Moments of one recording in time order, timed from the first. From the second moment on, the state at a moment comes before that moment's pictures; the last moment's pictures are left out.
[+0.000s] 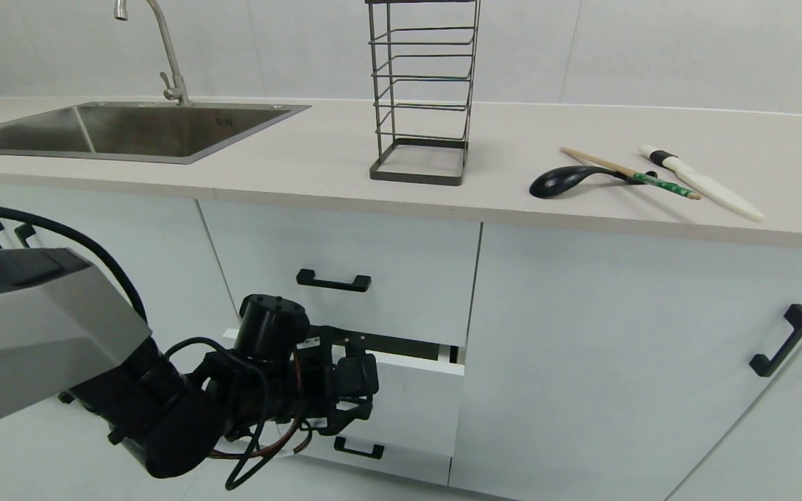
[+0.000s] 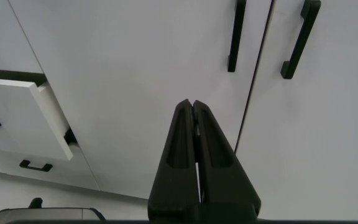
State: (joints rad) left arm -0.53 2.03 -0.62 -0.76 -0.12 1.04; right arm 0.00 0.00 0.00 0.01 0.01 0.00
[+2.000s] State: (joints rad) left arm -0.63 1.81 -0.21 -0.83 -0.13 1.03; right arm 0.00 0.00 0.00 0.01 0.01 0.00
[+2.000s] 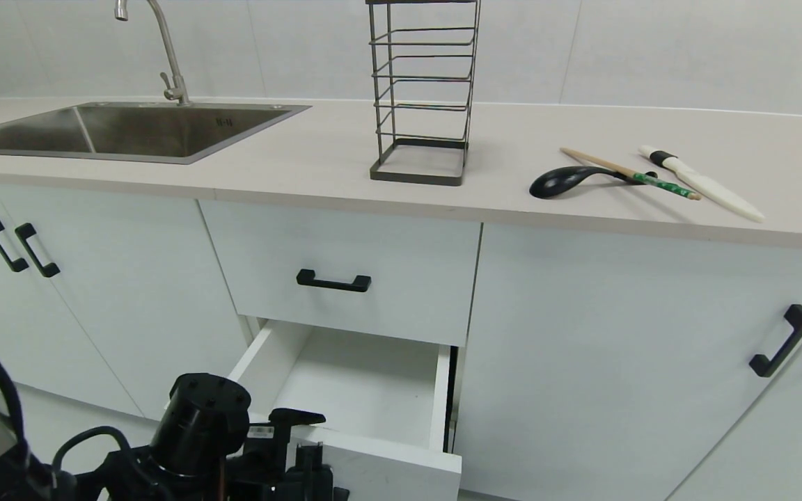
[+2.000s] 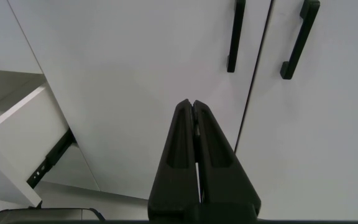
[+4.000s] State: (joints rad) left arm 0.02 0.40 -0.01 -0.32 -0.41 0.09; right arm 0.00 0.00 0.00 0.01 0.01 0.00
